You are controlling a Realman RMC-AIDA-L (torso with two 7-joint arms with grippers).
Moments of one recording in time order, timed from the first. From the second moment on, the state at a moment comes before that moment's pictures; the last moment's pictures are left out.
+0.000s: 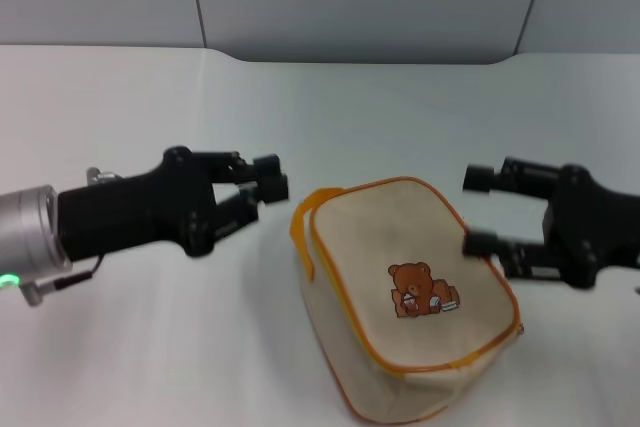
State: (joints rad) left arm -0.57 -2.04 0.61 0.44 1.86 1.72 -1.17; right arm 0.54 1.98 -0.58 -0.43 -1.92 -1.88 1.15
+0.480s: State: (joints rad) left arm -0.54 -2.04 0.75 0.44 1.87 1.83 -1.18; right arm 0.54 1.99 -0.67 -0.49 -2.00 -1.90 1.15
